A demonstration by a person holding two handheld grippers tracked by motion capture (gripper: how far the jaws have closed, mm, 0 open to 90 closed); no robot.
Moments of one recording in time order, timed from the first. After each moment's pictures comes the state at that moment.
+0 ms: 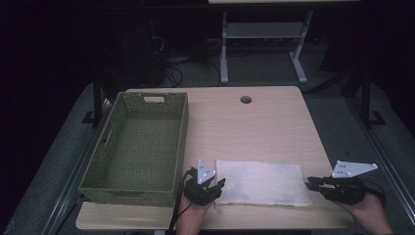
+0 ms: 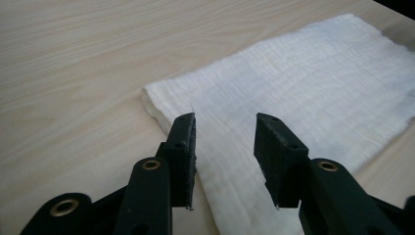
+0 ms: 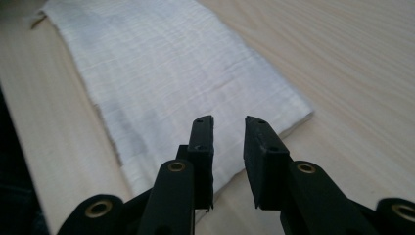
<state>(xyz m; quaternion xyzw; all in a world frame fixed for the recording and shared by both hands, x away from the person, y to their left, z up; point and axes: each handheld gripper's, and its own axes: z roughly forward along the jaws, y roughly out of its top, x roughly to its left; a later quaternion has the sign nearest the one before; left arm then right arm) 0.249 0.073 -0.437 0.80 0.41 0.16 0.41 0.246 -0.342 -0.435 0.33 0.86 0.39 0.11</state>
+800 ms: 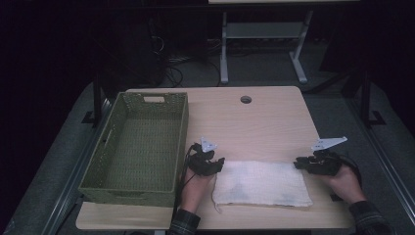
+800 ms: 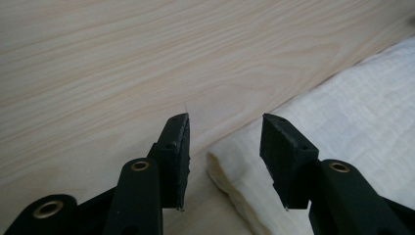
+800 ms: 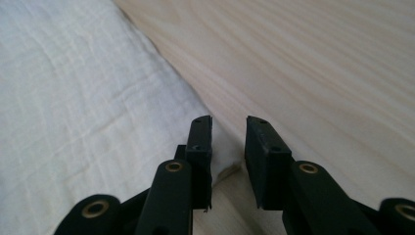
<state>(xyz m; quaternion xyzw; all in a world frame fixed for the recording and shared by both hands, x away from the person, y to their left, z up) 0.327 0.068 -0.451 0.81 0.43 0.15 0.38 0.332 -0.331 -0.465 0.37 0.86 0.34 0.09</state>
